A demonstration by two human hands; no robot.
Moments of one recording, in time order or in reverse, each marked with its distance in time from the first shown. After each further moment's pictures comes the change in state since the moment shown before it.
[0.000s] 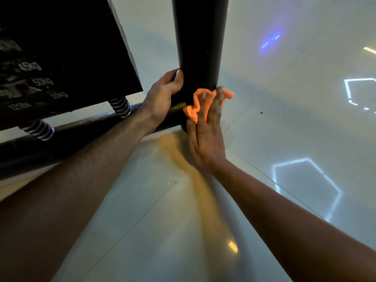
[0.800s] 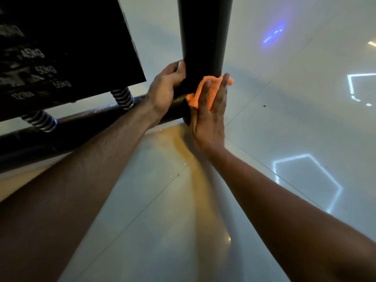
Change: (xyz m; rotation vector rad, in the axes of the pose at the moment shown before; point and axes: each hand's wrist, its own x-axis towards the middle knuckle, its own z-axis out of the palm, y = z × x) left_hand -0.011 0.009 0.008 -0.092 -0.026 -0.056; right_hand 0.013 0.005 0.015 -0.095 0.105 0.034
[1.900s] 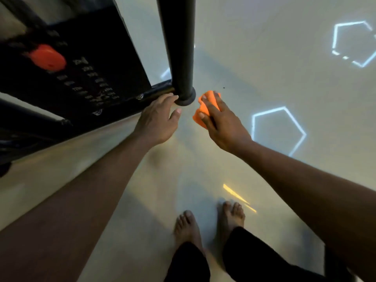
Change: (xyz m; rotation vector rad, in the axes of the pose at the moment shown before) left_hand -0.188 0.189 0.031 1.071 -0.125 -0.039; right_hand 0.019 -0.180 -0.329 -0.172 -0.755 0.243
